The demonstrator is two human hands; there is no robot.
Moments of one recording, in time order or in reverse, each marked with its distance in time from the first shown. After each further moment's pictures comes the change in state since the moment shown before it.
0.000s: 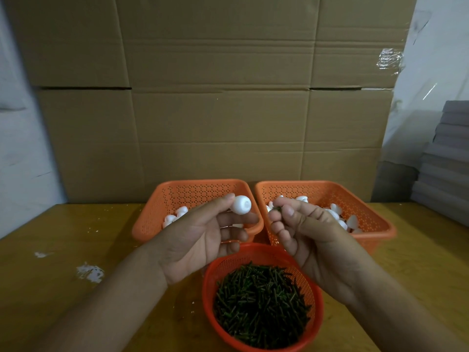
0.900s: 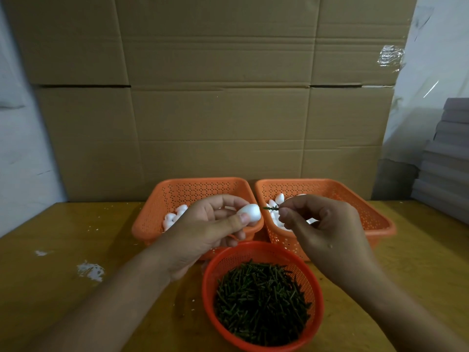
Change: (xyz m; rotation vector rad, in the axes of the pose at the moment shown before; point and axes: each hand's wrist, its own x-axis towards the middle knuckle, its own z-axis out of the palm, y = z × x) left_hand -0.005 -0.003 0.005 0.351 0.112 0.144; right_hand 0.000 0.001 -0.019 -1.272 0.266 -0.669
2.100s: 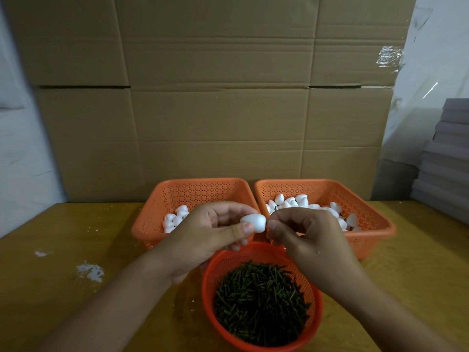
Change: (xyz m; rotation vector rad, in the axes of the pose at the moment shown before) left_hand -0.001 -0.005 0.002 0.108 -0.035 0.056; right_hand -0.004 -0.001 0.011 0.031 -0.159 0.062
